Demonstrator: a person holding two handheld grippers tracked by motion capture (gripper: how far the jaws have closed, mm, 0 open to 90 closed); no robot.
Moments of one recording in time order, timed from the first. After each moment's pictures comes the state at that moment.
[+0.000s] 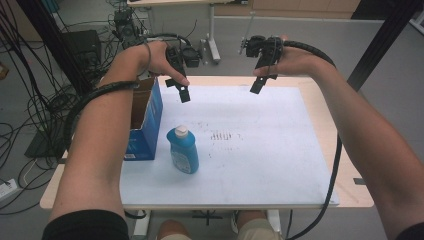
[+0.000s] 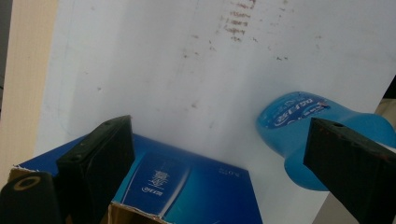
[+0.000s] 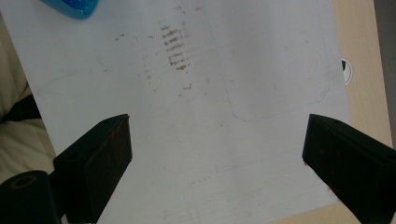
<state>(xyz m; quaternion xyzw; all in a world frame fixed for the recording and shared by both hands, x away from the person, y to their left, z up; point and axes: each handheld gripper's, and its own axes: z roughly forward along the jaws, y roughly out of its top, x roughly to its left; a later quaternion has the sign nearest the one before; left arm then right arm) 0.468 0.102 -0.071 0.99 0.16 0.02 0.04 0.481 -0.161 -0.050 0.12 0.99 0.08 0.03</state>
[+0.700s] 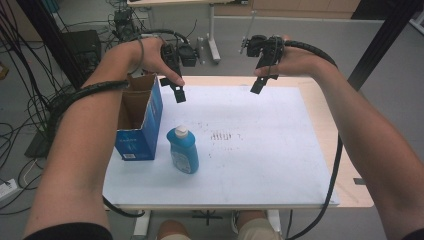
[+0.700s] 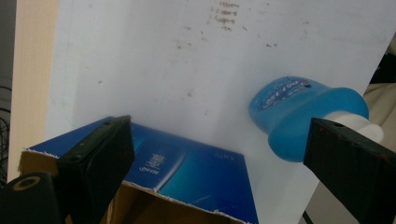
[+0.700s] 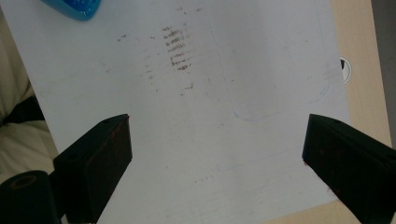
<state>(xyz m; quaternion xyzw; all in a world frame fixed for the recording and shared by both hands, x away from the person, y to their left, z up) 0.443 0.105 -0.048 0.99 0.14 0.03 0.03 0.474 -0.161 -0.045 0.13 0.99 0.08 0.03</state>
